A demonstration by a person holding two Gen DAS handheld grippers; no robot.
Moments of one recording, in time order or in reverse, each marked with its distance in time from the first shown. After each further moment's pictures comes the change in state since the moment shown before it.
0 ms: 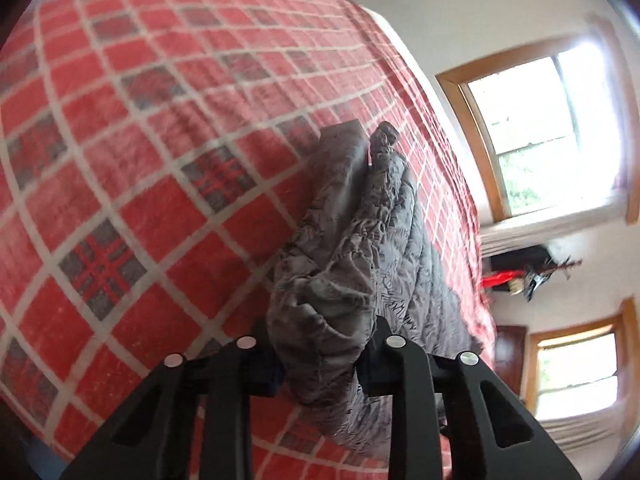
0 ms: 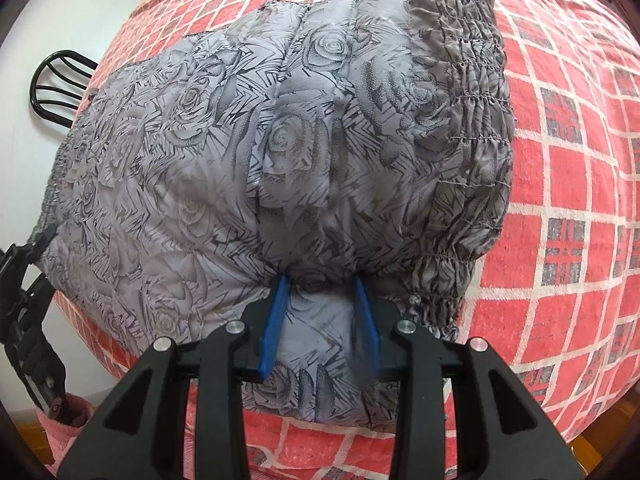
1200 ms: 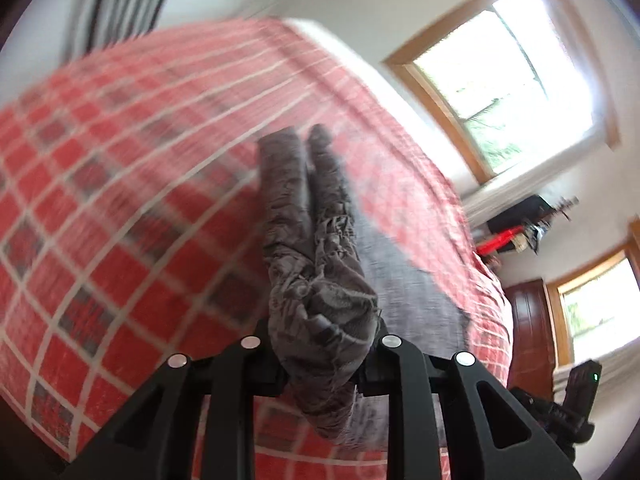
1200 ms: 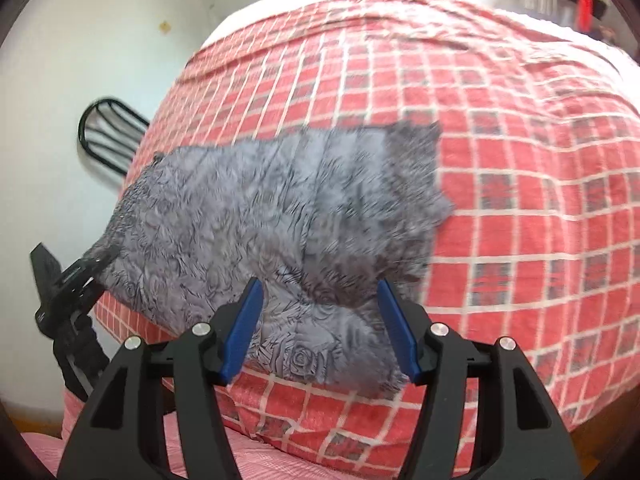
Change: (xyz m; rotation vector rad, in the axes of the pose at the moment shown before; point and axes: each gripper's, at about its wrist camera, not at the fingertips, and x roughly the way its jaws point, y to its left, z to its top) left arm -0.033 -0.089 -0.002 0.283 -0.048 -0.037; right arm -0.143 -0.028 -0.024 -0.003 -0.274 0.089
